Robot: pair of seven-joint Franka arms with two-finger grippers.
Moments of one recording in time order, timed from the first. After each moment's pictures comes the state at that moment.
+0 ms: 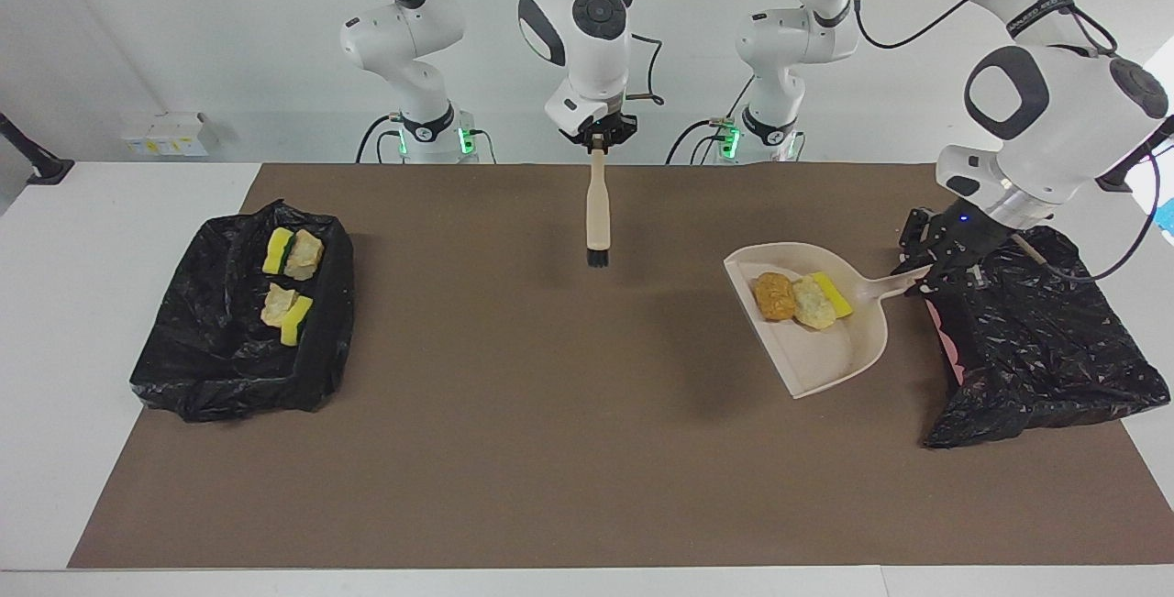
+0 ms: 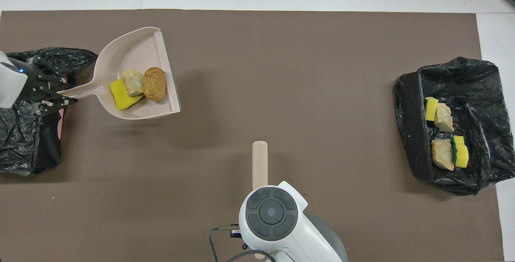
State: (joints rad) left arm 0.06 0.15 0.04 -1.69 -0.21 1.82 1.49; right arm 0.55 -0.06 0.26 -2.11 0.27 1.85 0.74
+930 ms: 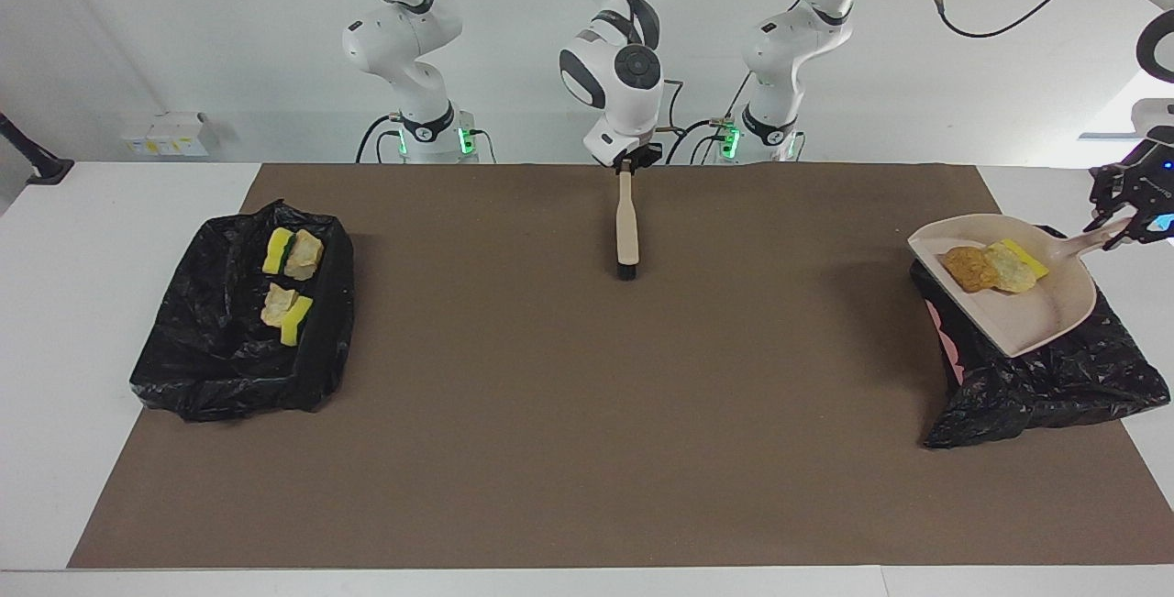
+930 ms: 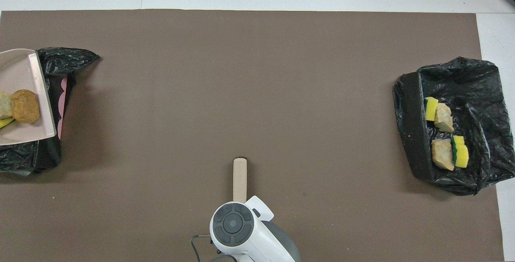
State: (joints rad) left arm 0.46 0.21 0.05 -1.55 -0.03 1.85 1.87; right arm 0.68 0.12 0.26 -2.15 0.29 2.07 0.82
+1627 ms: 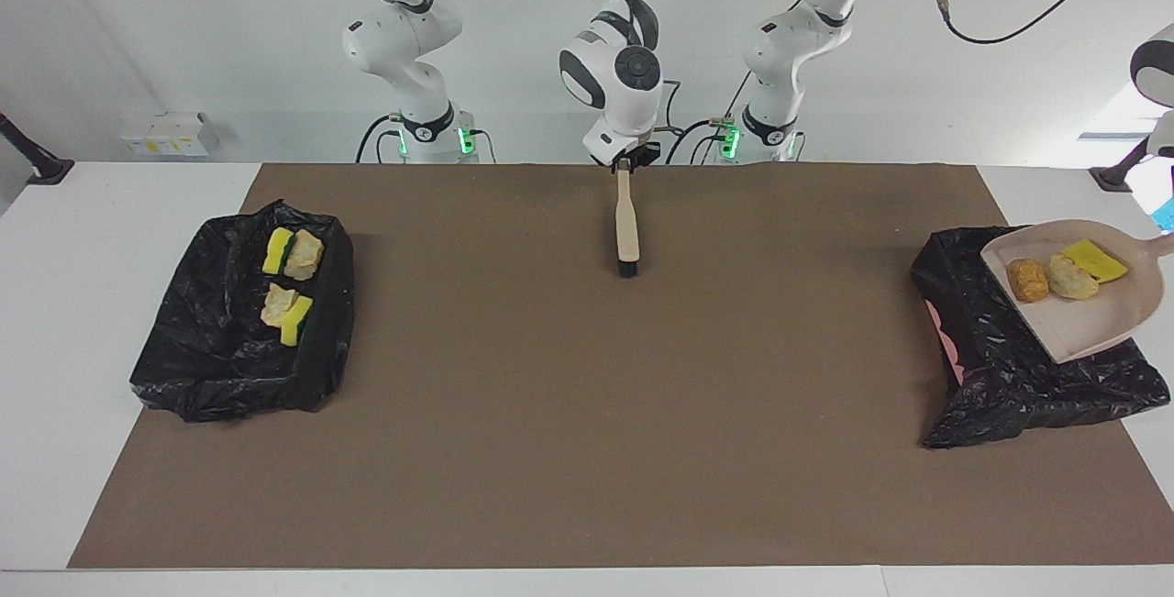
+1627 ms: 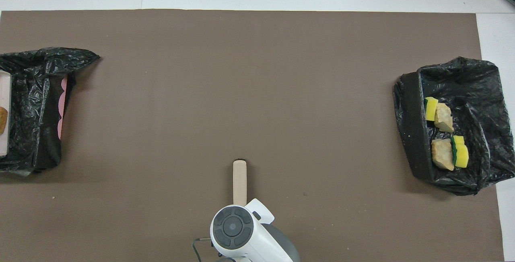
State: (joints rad) left arm 0.41 0.24 0.03 -1.55 0.53 2.04 1.85; right arm 0.69 0.11 0.26 -2.17 0.29 2.07 0.82
